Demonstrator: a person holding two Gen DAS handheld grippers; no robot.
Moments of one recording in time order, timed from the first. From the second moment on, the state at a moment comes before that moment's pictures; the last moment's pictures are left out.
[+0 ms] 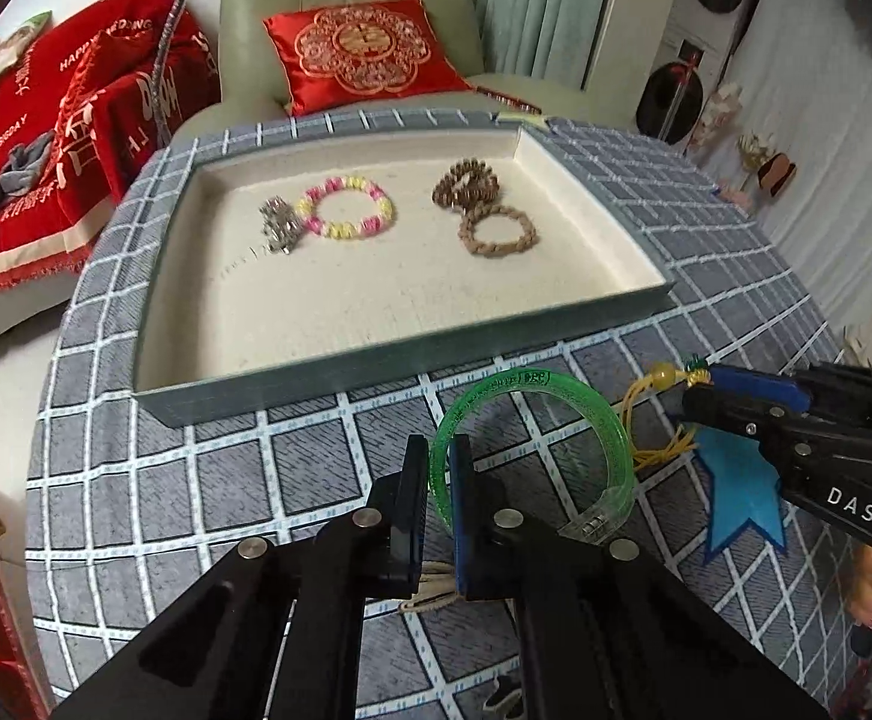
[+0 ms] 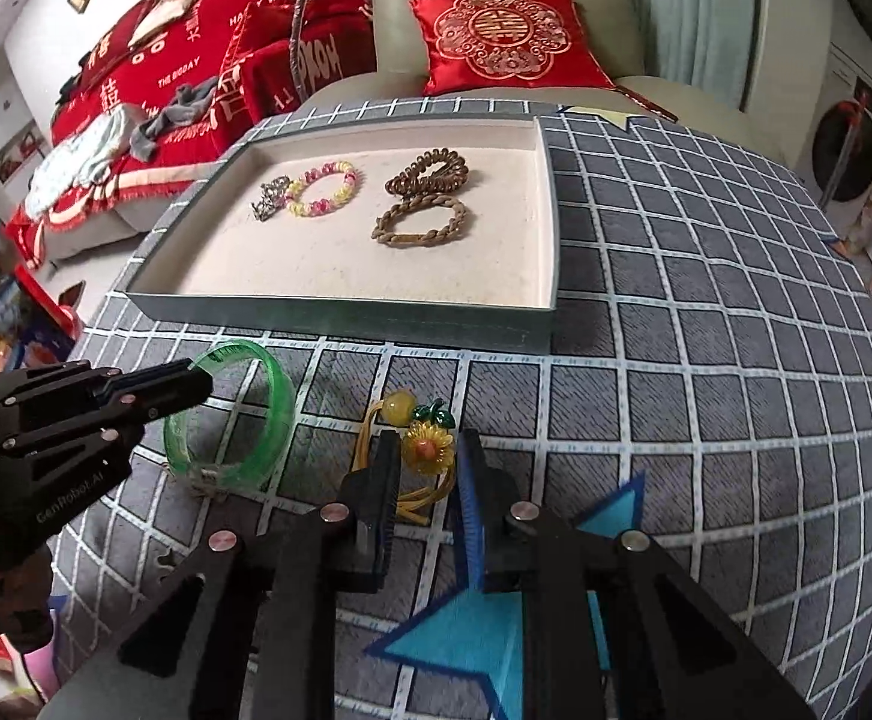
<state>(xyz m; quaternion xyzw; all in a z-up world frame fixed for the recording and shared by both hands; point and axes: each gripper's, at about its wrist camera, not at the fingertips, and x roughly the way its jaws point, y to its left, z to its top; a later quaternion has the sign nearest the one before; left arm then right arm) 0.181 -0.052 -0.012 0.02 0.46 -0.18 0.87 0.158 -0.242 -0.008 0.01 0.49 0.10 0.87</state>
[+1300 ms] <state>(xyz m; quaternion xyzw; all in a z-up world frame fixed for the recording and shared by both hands) 0.289 -0.011 -0.008 0.03 0.46 -0.15 0.88 0.273 -0.234 0.002 0.15 0.49 0.09 0.86</state>
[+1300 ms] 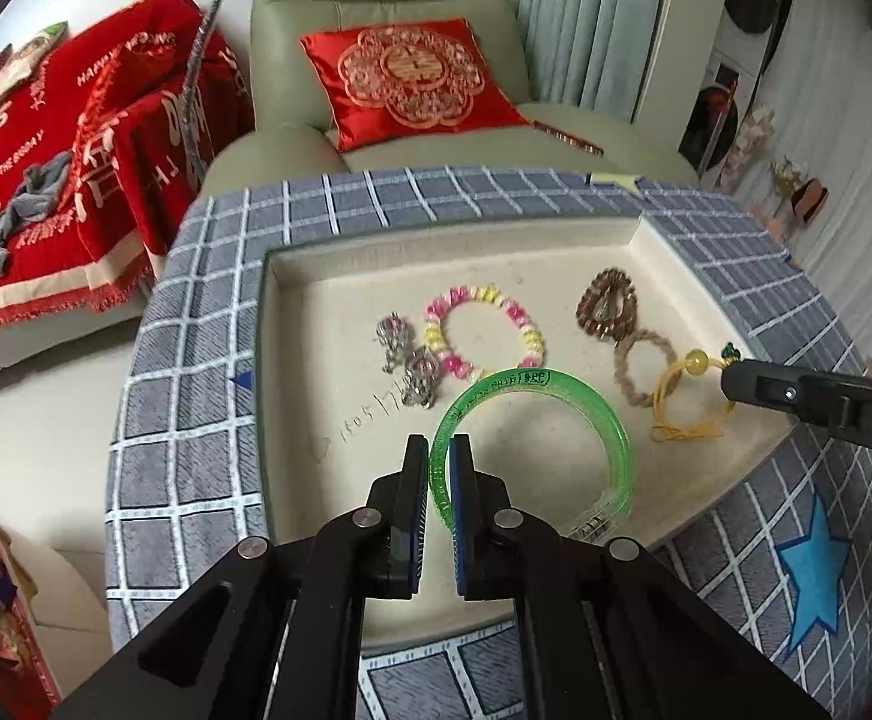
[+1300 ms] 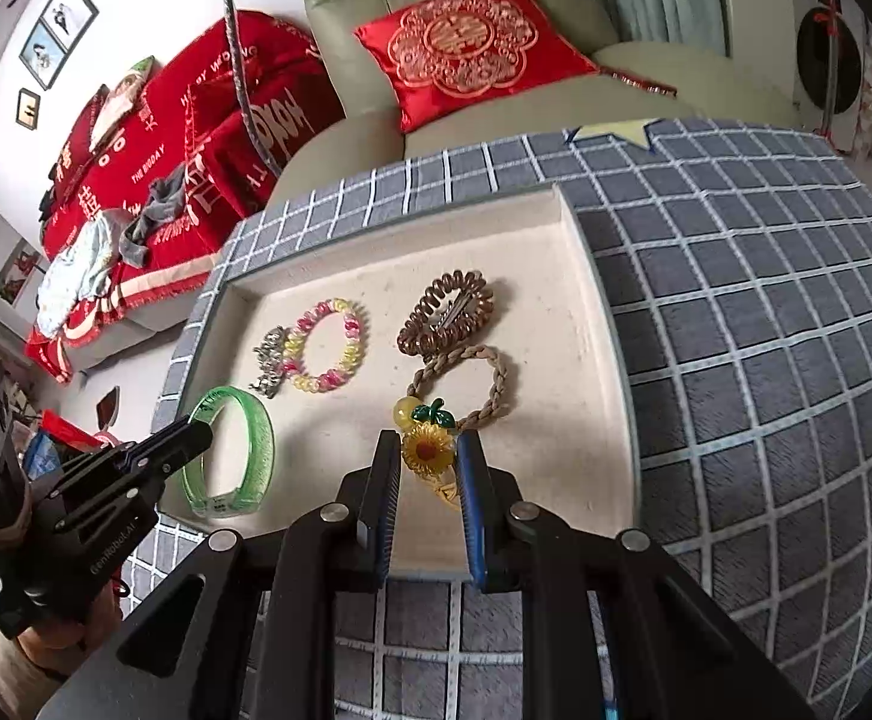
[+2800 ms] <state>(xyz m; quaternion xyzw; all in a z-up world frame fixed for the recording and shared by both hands) 0.317 -0.024 -0.023 0.04 0.44 -0.10 0.89 0.311 -0.229 -0.016 0.13 0.48 0.07 0.87</state>
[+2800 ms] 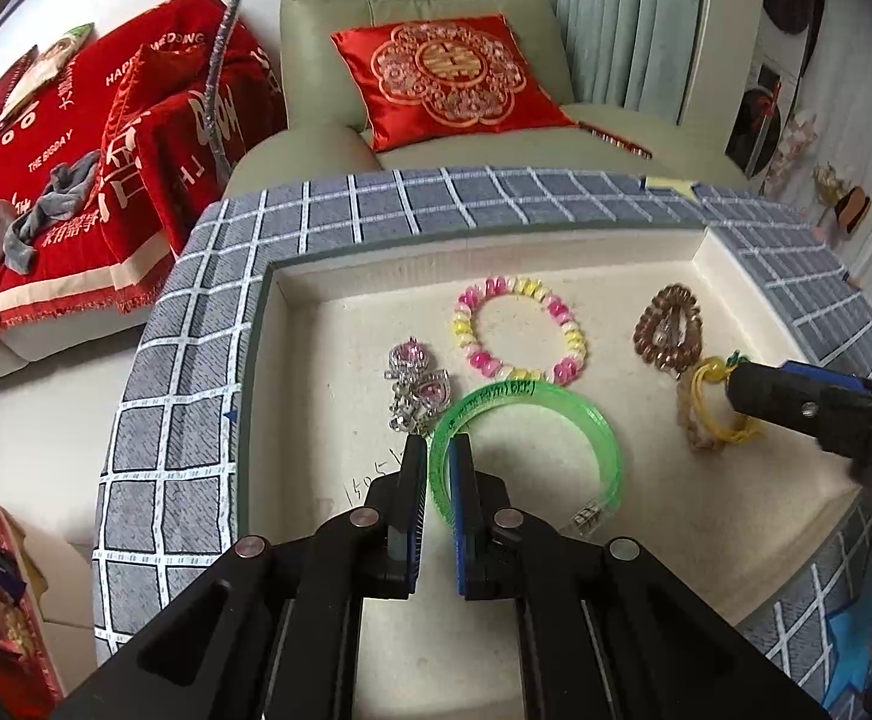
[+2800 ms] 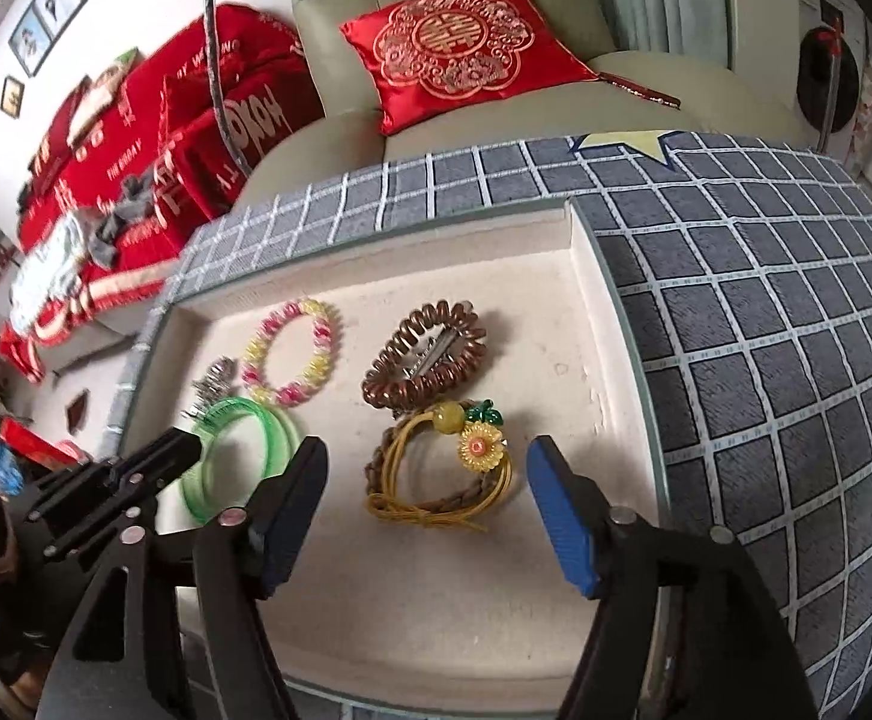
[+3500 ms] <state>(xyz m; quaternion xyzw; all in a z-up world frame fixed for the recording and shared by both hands) 0.317 -0.024 -0.012 0.04 0.42 -0.08 0.90 0.290 -0.249 0.005 0.16 0.45 0.06 0.88</state>
